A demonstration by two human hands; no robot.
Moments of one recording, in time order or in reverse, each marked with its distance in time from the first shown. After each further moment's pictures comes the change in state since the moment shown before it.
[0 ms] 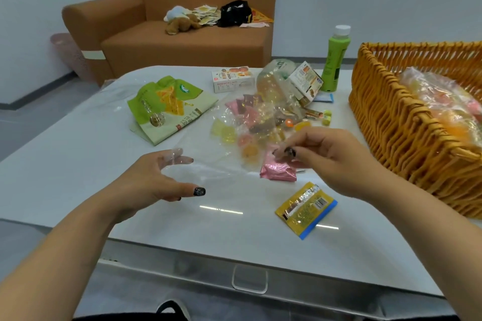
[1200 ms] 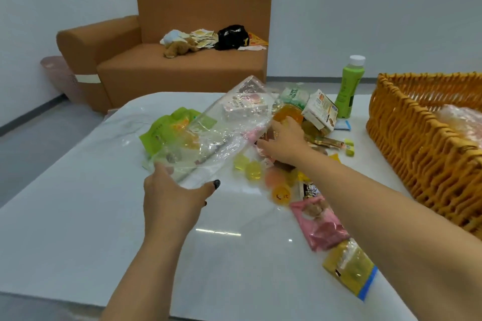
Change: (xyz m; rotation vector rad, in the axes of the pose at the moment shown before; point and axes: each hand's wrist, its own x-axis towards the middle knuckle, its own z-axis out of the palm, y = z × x) left_hand 0.047 0.012 -0.012 -0.206 0.659 0.010; right_hand 0.193 0.063 0.060 -0.589 0.096 0.530
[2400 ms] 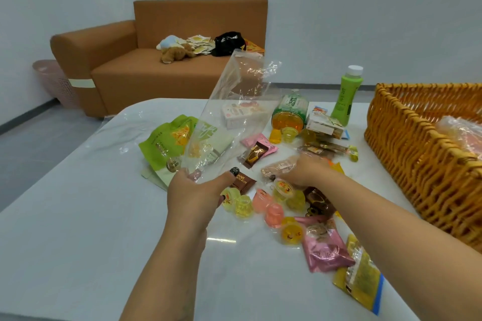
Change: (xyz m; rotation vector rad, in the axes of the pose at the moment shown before) left_hand 0.007 0.018 0.017 -0.342 -0.190 -0.188; right_hand -0.025 0.018 -0.012 -0.315 -0.185 0.258
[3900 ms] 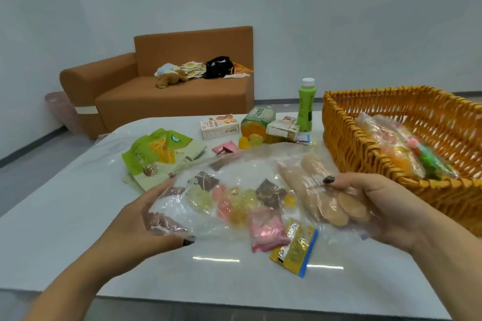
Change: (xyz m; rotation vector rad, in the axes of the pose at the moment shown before) left_hand -0.084 -0.007 -0.041 0.546 -0.429 0.322; right_hand -0.199 0.160 -0.050 1.627 -0.413 -0.059
